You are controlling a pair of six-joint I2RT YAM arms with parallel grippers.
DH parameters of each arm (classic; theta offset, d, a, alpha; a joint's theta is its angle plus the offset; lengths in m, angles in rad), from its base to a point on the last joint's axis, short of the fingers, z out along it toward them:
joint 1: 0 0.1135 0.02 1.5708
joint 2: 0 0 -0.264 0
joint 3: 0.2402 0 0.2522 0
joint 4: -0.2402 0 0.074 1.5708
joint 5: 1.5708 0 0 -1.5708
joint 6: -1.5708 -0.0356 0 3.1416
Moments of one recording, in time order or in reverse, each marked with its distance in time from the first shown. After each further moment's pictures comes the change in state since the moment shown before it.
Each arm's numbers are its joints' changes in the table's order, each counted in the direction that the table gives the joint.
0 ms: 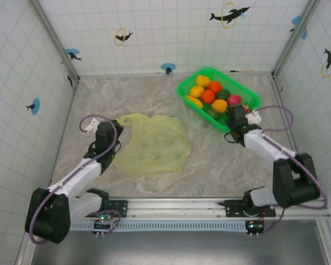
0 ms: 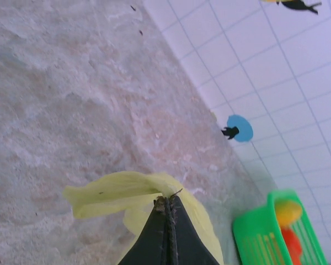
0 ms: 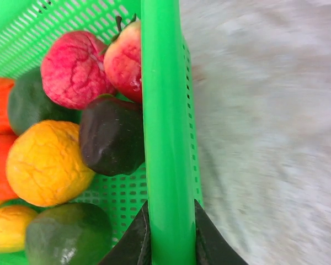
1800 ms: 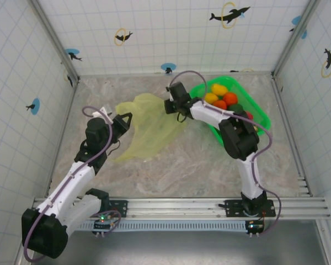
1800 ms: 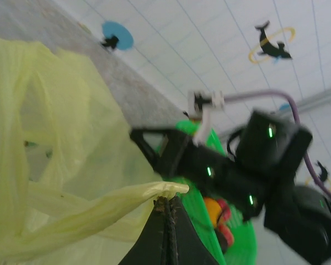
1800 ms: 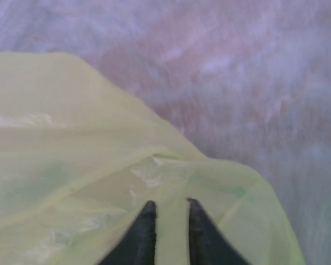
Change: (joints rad) left arm -0.031 0.162 0.121 -0.142 0.580 -0.182; right arm 0.339 -0.875 0.983 0.057 -0.443 0.924
